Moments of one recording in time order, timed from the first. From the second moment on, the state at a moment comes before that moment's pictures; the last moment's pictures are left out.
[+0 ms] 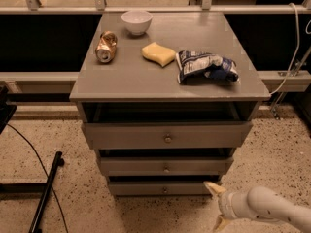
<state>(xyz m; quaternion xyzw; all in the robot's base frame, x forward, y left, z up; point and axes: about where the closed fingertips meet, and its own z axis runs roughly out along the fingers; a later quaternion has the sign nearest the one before) 0.448 -0.227 0.360 -0.73 0.60 0.04 0.31</state>
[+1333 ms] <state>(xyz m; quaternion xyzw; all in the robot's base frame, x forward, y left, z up) 0.512 -0.248 0.215 -0.69 0.66 0.05 0.30</state>
